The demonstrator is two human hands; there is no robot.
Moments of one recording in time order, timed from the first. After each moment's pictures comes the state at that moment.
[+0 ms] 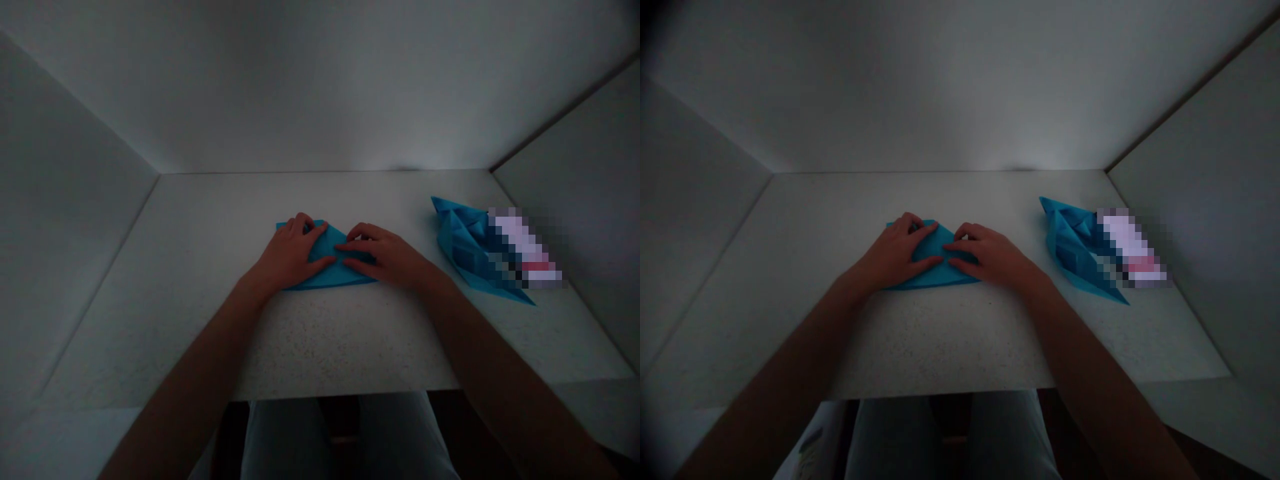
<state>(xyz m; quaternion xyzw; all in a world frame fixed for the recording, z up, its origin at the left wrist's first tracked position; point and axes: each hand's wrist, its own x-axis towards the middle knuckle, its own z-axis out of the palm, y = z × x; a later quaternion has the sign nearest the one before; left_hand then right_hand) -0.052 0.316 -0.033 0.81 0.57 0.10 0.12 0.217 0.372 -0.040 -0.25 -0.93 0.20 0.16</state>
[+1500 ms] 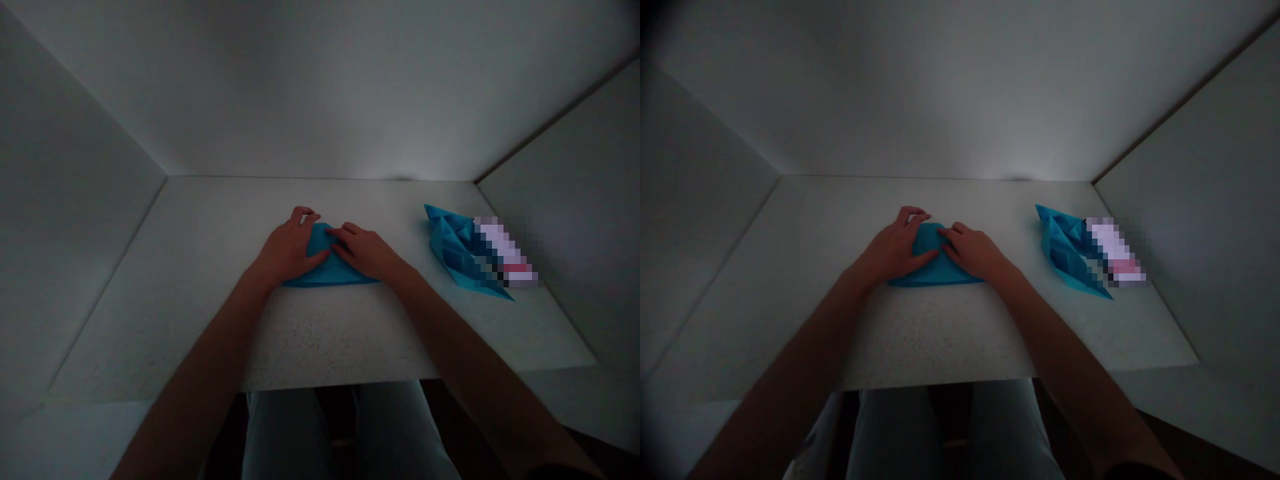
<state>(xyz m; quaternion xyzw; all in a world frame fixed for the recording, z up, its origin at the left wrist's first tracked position) -0.064 0.317 -0.023 0.77 0.60 0.16 0.14 0.165 0.372 -0.031 -0.37 -0.92 0.13 0.05</state>
